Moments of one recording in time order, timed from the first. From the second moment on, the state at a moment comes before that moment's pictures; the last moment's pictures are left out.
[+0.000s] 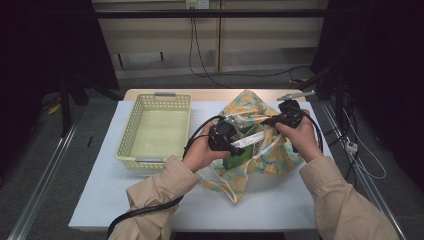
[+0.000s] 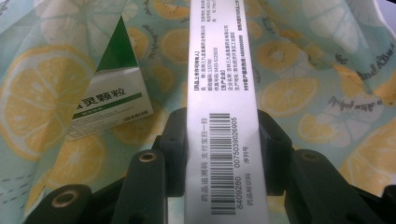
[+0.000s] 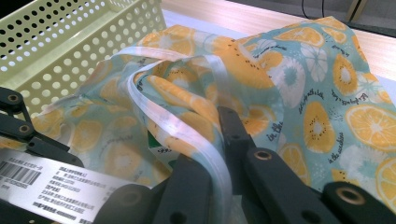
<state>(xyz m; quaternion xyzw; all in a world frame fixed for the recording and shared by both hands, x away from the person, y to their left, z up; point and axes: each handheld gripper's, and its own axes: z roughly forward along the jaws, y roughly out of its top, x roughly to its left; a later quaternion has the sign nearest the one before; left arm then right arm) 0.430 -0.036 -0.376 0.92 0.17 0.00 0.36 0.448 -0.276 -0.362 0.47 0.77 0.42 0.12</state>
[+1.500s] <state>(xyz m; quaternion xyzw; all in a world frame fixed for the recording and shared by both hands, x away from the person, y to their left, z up) 0.449 -0.082 -0.395 0.90 0.21 0.03 0.37 0.446 -0.276 -0.361 0.47 0.77 0.42 0.12</state>
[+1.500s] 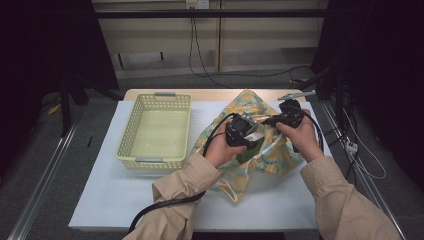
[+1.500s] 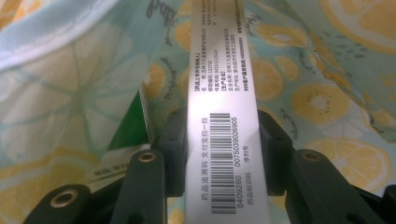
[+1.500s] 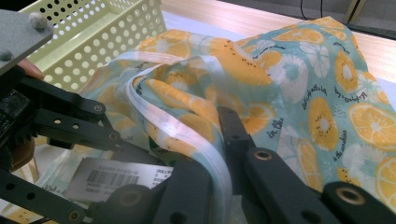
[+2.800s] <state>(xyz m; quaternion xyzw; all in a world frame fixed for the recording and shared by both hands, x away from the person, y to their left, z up) 0.429 -0.025 -0.369 0.90 0.23 0.03 0.38 0.443 -0.277 -0.365 0.47 0.77 0.41 0.12</state>
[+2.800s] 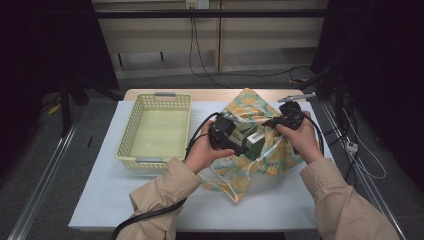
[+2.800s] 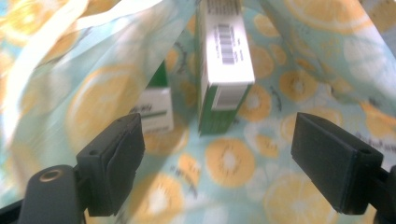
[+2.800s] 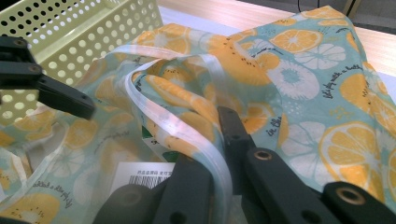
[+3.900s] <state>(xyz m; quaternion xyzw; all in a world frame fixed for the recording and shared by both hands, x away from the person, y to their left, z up) 0.386 0.034 -0.403 0.90 0.23 0.02 0.38 0.441 -0.283 -0.365 0.48 0.77 0.41 0.13</state>
